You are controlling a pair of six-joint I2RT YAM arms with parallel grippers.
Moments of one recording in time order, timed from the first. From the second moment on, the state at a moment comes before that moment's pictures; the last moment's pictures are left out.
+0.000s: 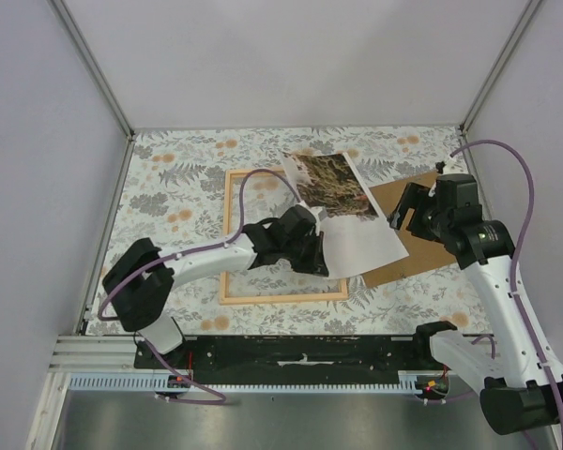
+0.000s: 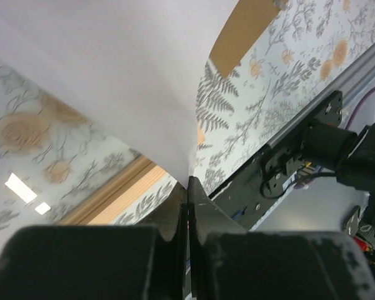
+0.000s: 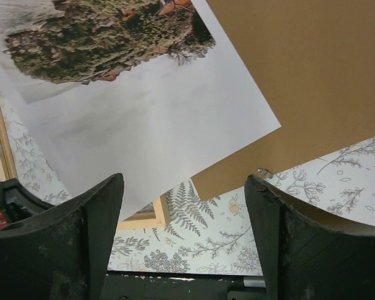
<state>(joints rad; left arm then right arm) -0.98 1.68 1.11 -0.25 0.23 -0.76 0.16 0.94 1.11 -0.90 0.04 0.44</state>
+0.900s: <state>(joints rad) -0.72 1.43 1.01 -0.54 -0.05 -0.69 0.20 1.20 0.87 -0.59 -0.06 0.42</state>
